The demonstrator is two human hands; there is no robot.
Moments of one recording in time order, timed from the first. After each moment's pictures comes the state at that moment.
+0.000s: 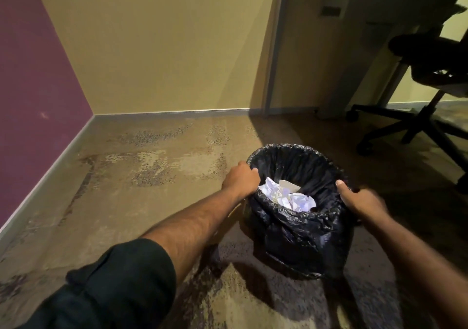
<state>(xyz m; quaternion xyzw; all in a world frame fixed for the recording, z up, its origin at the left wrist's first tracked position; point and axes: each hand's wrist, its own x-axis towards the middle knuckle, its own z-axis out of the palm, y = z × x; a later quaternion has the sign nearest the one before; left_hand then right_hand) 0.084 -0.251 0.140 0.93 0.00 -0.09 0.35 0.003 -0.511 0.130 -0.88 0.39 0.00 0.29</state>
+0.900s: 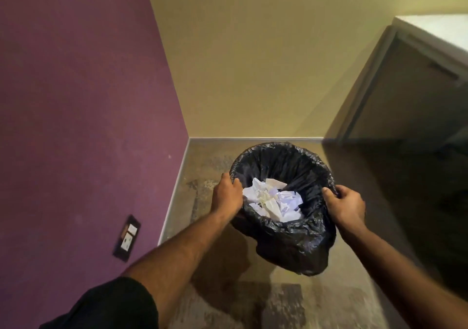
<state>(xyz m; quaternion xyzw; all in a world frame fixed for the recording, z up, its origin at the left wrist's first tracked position) 0.138 0.060 0.404 0.87 0.19 -0.02 0.46 0.119 -0.194 0.413 -0.85 0.24 -0.05 0.46</state>
